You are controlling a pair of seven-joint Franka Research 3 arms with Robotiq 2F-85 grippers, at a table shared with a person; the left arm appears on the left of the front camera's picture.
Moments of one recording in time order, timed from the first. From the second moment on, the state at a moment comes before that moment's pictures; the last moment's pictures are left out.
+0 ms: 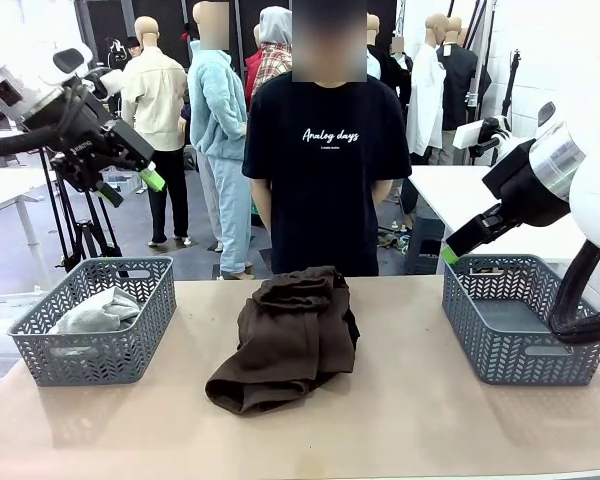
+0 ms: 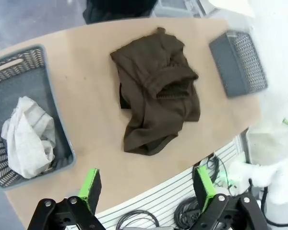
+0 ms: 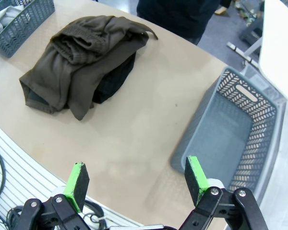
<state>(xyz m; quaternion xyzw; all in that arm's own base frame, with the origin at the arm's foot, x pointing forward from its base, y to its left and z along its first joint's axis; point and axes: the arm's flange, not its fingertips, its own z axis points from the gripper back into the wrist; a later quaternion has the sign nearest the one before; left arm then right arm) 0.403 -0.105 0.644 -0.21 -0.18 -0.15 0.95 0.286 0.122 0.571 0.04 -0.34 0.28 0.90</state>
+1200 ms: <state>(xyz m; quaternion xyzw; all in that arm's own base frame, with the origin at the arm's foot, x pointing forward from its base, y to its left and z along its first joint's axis) 0.377 -0.147 0.609 -0.20 -0.16 -0.31 0.91 0.286 0.122 0.571 0.04 -0.34 0.28 0.90</state>
